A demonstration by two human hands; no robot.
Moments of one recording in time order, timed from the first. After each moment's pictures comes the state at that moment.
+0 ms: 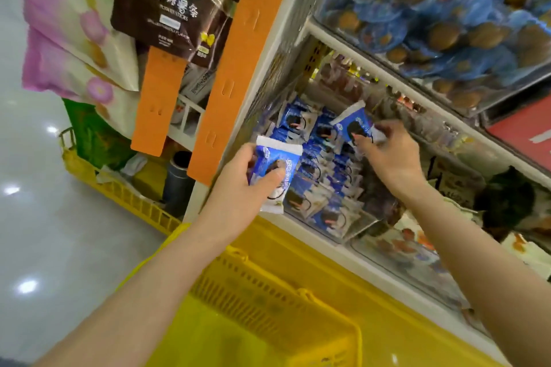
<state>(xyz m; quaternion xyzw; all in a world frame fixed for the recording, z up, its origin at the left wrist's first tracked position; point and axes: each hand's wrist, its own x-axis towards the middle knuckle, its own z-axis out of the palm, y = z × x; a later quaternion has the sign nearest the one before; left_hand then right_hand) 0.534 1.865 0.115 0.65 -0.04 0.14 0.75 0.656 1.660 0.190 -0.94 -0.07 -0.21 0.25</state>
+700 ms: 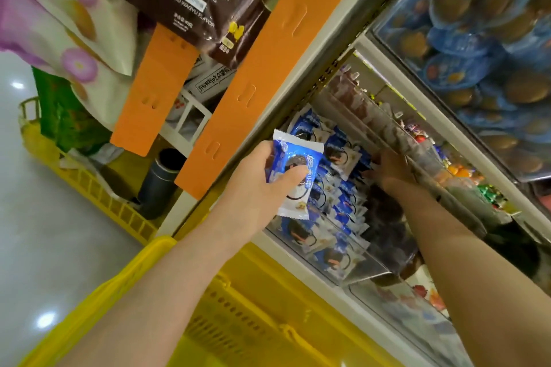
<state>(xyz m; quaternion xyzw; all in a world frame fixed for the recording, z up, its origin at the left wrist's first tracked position) 0.584 1.875 0.115 0.60 0.00 0.11 0.79 0.780 1.643 0.171 -0.99 -0.02 -0.08 -0.06</state>
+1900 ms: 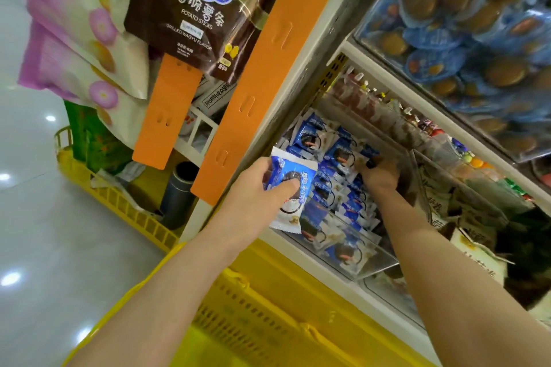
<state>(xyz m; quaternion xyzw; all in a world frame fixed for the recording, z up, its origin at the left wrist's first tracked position) 0.568 1.879 0.121 0.62 0.03 0.06 0.78 0.768 1.668 0.134 -0.95 0.11 -0.15 0.24</state>
